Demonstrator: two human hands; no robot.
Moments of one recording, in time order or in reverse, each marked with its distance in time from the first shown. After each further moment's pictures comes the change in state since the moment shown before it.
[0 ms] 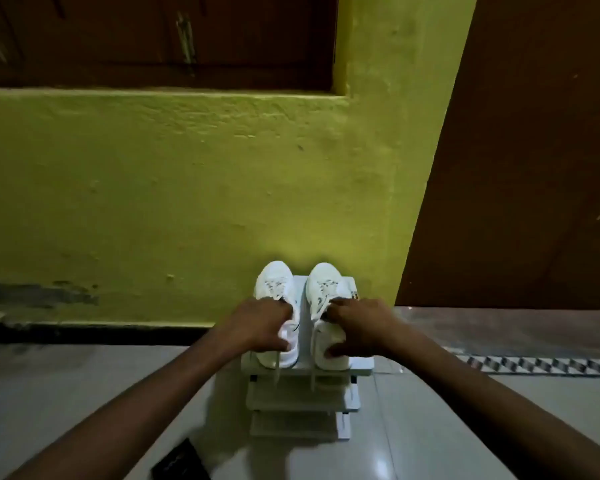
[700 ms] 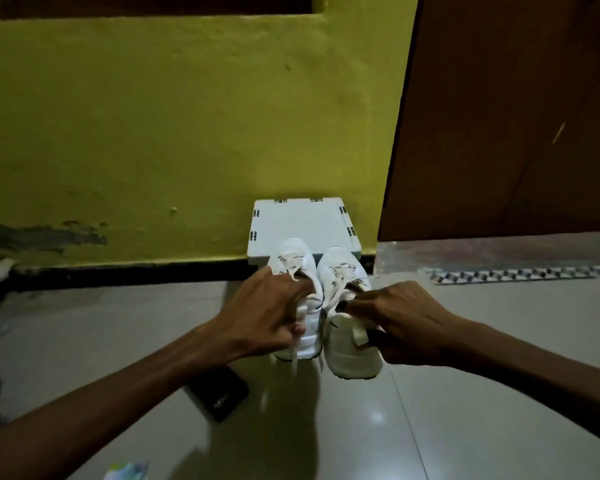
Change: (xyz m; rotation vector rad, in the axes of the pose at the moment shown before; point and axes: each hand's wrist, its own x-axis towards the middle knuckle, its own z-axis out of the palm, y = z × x) left_hand -0.198 0.083 0.079 -0.135 0.434 0.350; right_hand -0.226 -0.103 0.047 0.000 0.181 -0.198
